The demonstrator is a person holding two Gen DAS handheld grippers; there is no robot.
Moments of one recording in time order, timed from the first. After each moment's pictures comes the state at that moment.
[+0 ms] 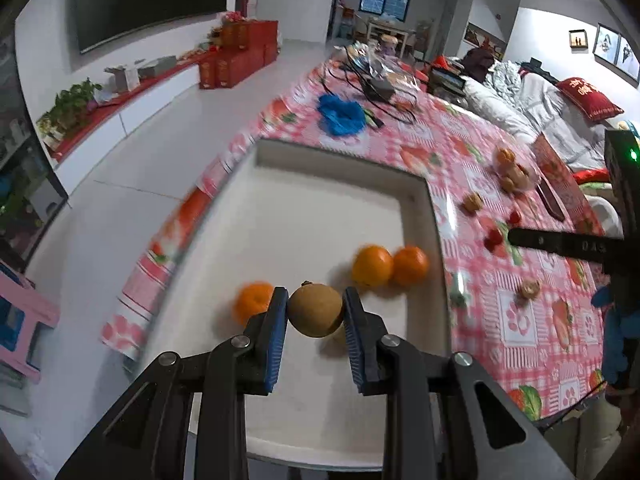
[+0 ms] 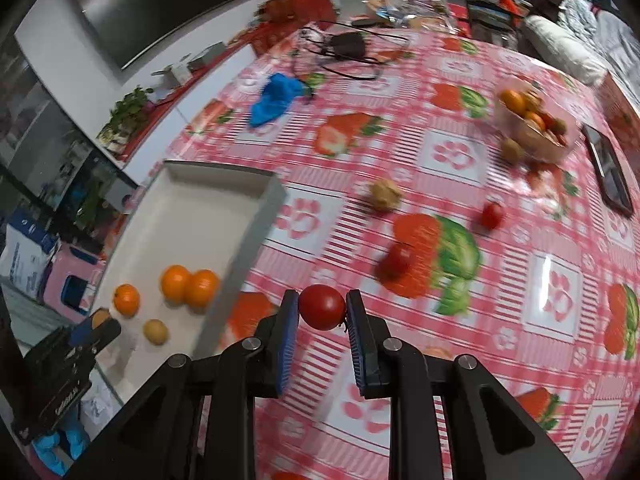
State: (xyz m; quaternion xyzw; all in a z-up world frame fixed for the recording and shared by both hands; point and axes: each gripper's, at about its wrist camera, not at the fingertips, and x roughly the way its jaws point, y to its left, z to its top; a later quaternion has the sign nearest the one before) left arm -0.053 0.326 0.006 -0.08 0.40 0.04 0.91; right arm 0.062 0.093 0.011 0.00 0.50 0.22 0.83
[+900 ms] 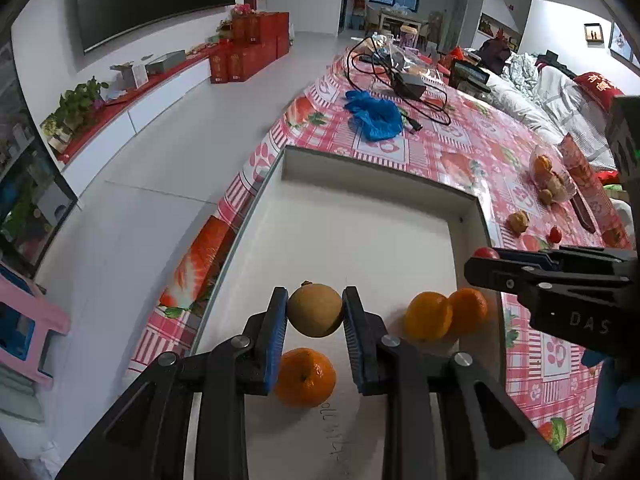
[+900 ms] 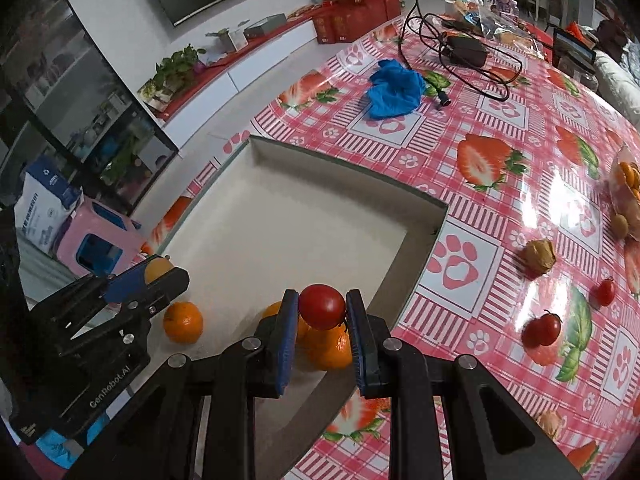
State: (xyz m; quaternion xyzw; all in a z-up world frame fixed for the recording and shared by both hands) left arm -0.001 0.352 -0.013 -0.07 0.42 0.06 0.90; right arm 0.074 0.209 -0.008 -0.07 0.51 0.29 0.81
